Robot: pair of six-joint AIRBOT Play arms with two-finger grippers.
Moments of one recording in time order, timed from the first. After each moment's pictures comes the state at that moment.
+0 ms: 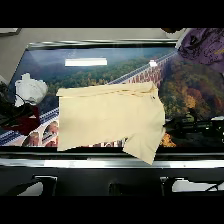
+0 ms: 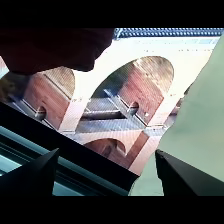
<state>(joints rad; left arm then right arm) 0.20 -1.22 1.21 1.63 -1.47 -1.91 -0.59 -1.59 0.89 -0.78 1.37 1.13</state>
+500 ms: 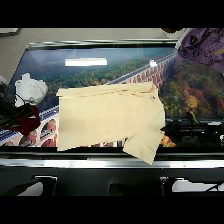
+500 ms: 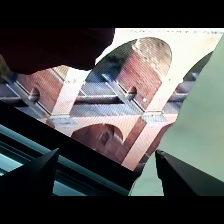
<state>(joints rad) 0.20 -1.22 1.21 1.63 -1.47 -1.92 -0.59 -1.59 0.77 -0.74 1.30 1.09</state>
